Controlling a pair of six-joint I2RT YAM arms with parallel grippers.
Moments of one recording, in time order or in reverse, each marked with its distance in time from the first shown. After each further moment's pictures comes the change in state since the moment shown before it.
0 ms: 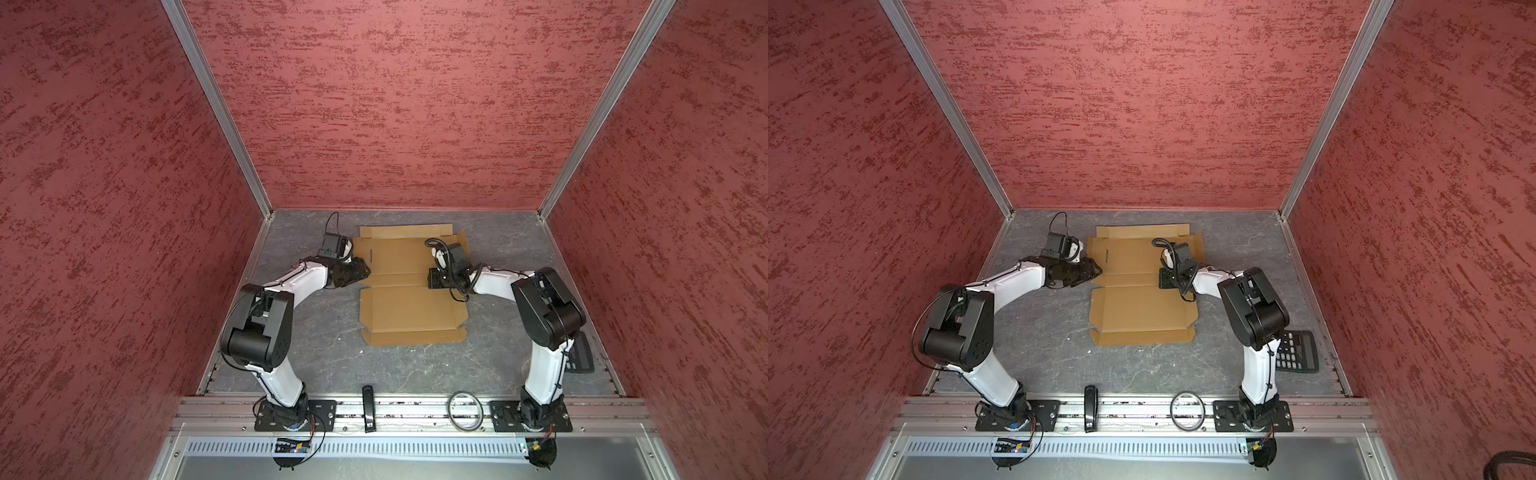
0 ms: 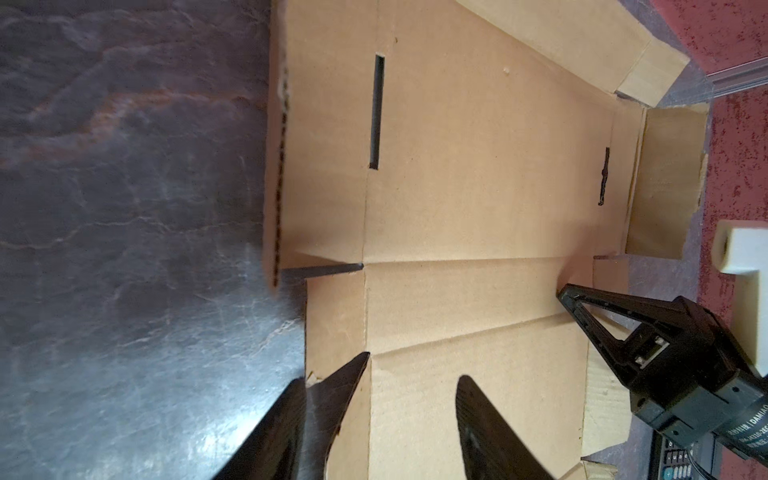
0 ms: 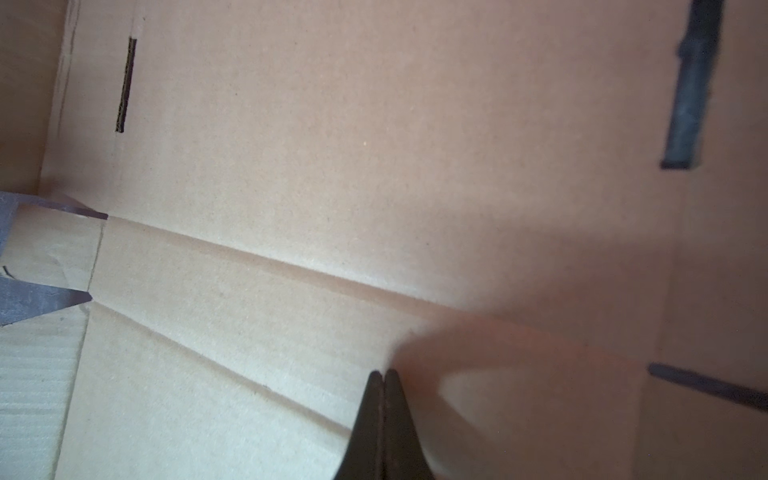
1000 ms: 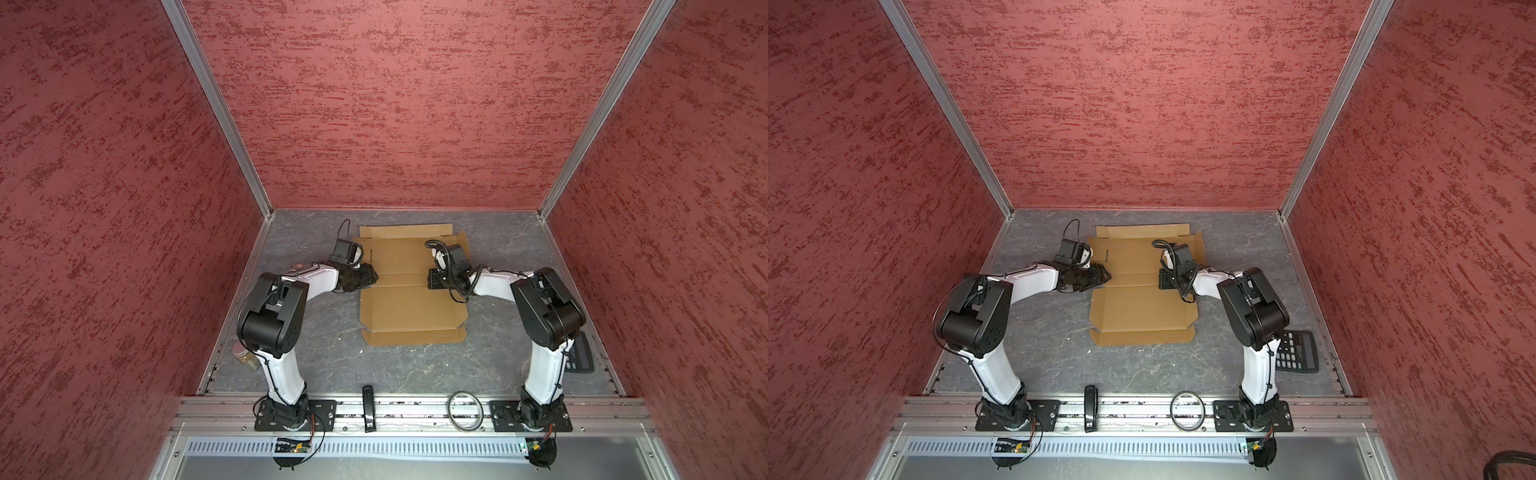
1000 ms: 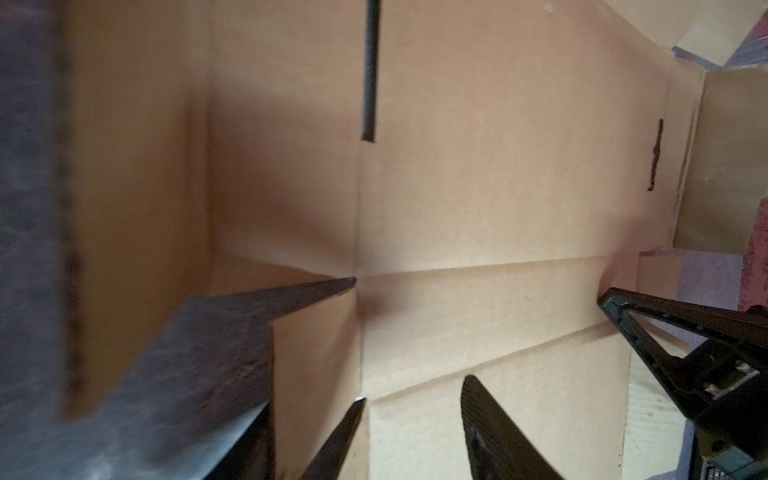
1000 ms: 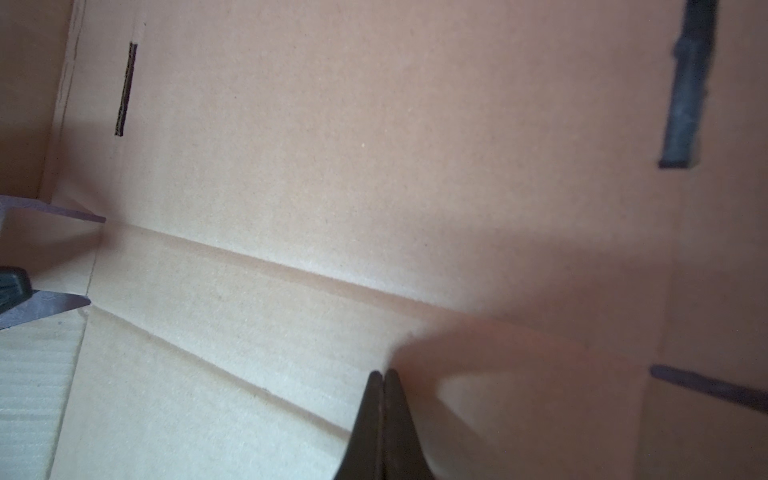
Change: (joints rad) left arm -0.076 0.112 -0.014 0.121 -0.023 -0.026; right arm 0.006 0.000 -0.021 0.037 0.005 0.007
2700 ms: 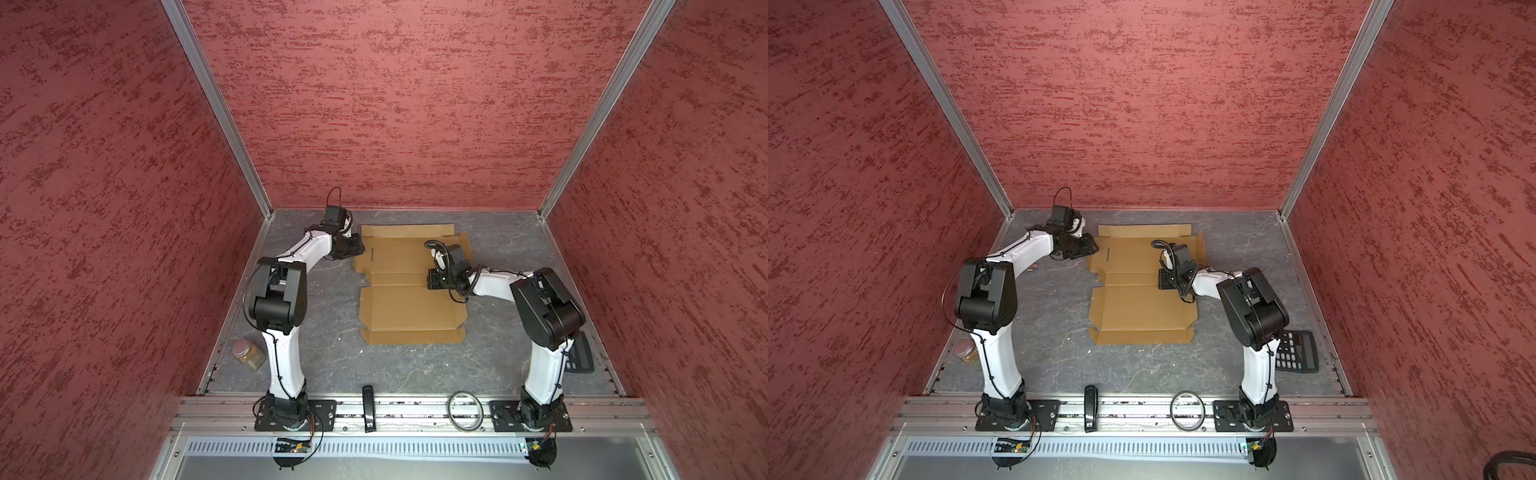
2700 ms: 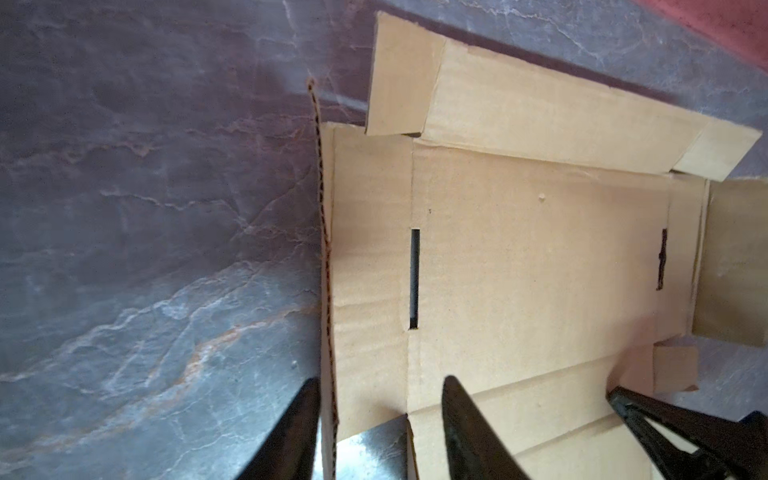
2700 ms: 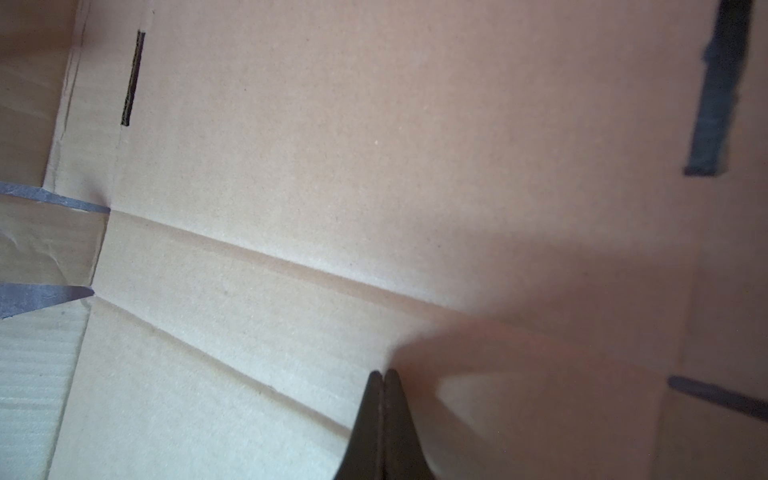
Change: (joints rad) left arm 0.142 0.207 0.499 -0.346 -0.039 0.225; right arm 0.006 0.001 0.002 -0.004 0.002 -0.001
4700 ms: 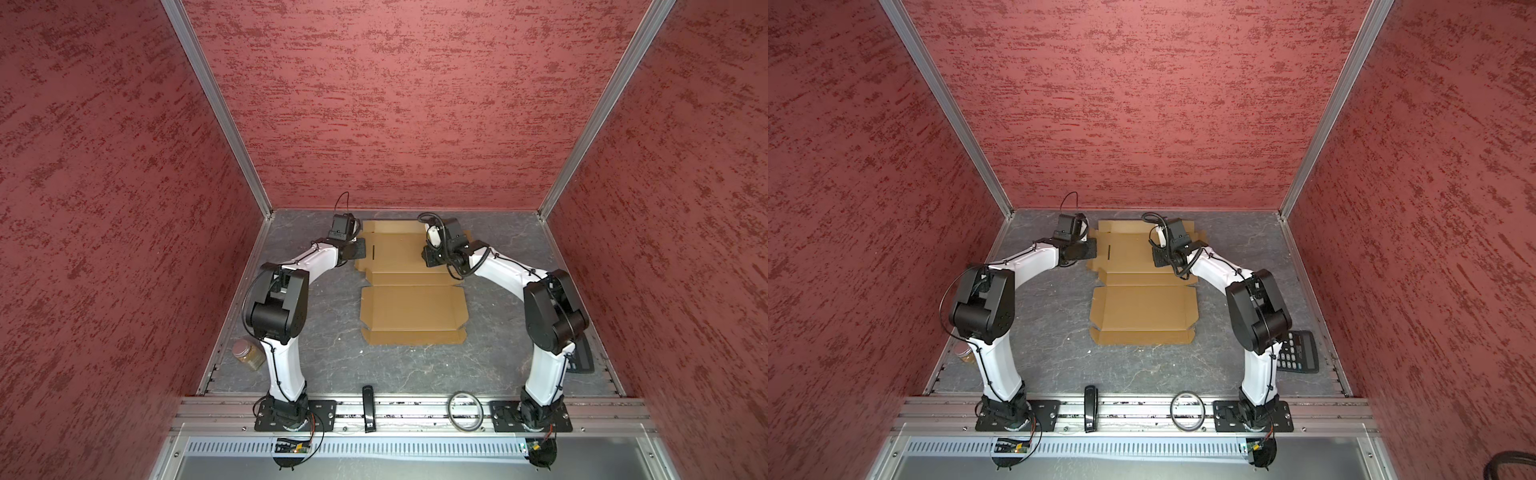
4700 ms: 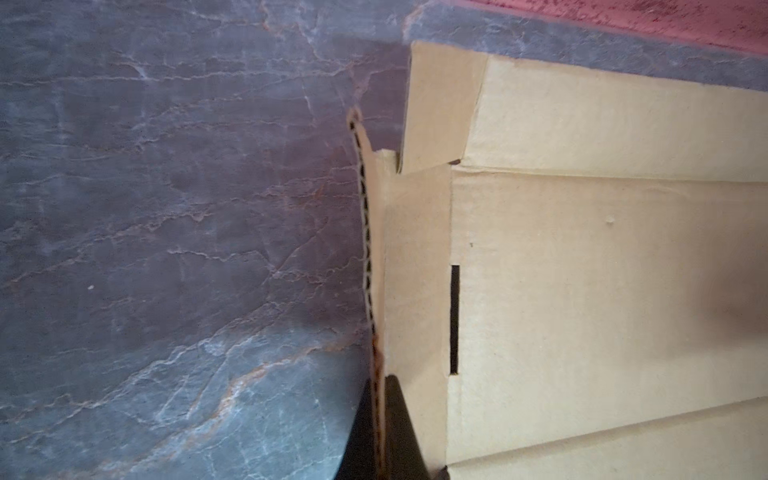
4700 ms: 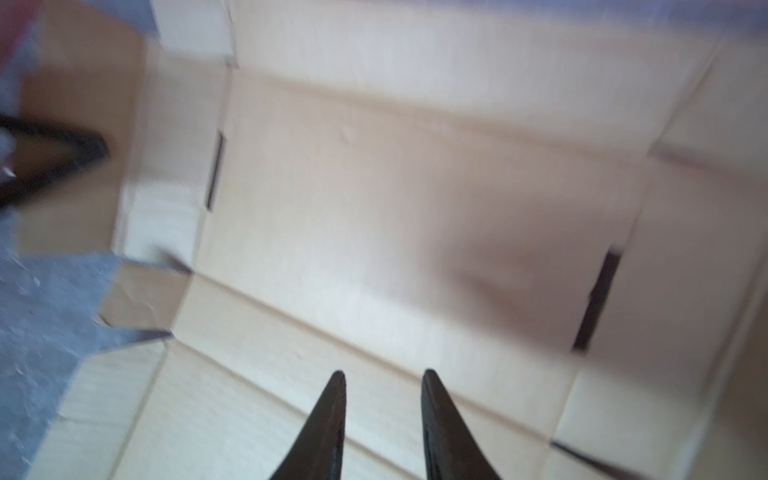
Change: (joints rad) left arm -0.087 -0.111 -0.229 0.322 -0.232 0.050; right arm 0.015 -0.035 0.378 -0.325 0.115 -0.193
